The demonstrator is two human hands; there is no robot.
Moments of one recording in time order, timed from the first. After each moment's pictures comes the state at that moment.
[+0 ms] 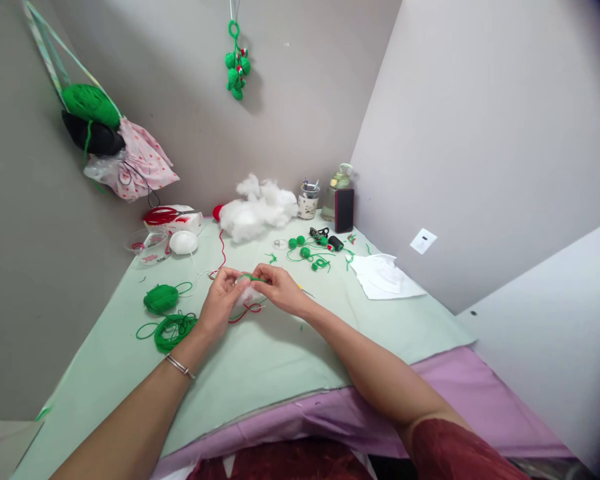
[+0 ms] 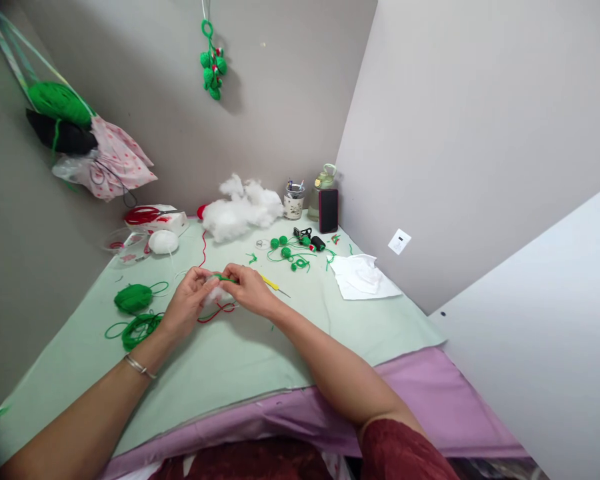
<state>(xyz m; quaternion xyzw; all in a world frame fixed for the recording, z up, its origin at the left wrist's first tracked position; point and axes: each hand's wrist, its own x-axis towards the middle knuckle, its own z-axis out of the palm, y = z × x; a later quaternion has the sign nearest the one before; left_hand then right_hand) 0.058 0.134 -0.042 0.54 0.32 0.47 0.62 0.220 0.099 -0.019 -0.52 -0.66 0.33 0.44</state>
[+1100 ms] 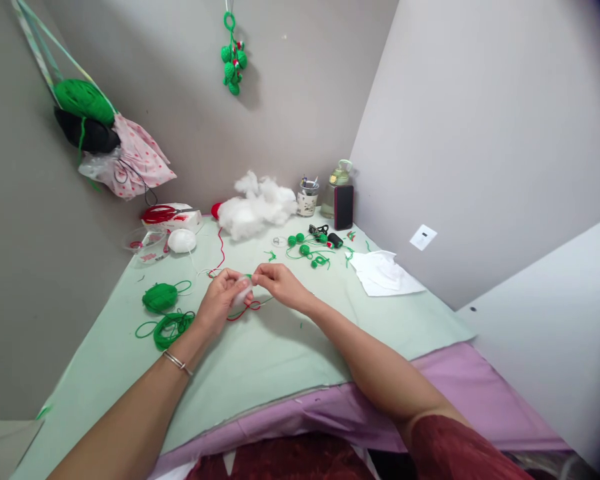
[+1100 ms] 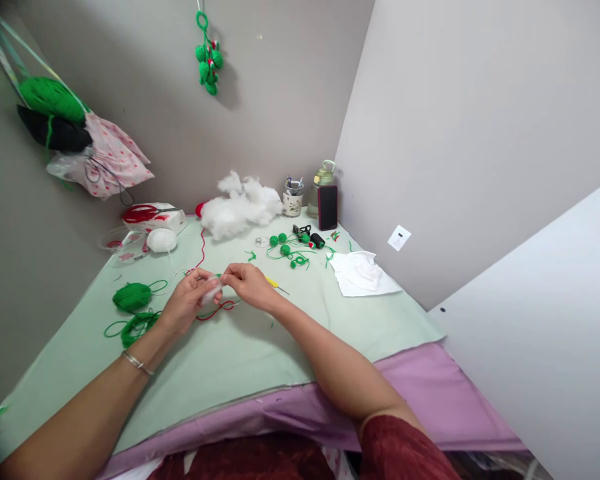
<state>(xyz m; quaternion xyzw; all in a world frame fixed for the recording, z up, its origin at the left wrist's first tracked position) 0.054 0.134 -0.035 0.55 0.33 0.41 0.65 0.220 0.097 -0.015 -0.53 -0.64 0.36 0.42</state>
